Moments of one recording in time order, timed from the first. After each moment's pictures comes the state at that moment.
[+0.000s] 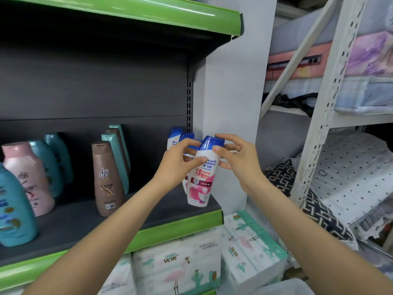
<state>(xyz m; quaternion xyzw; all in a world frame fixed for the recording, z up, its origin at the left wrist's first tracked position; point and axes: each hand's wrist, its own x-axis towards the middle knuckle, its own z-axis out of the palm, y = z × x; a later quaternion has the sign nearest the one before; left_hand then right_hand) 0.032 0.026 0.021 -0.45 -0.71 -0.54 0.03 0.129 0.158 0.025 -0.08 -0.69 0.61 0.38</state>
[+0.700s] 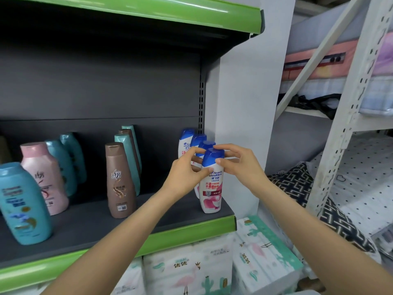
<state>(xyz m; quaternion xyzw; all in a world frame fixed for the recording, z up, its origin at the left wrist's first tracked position) 0.013 0.029 -0.001 -0.42 -0.74 -0.53 0.03 0.100 0.169 0.012 -0.05 -0.80 0.51 0.31</state>
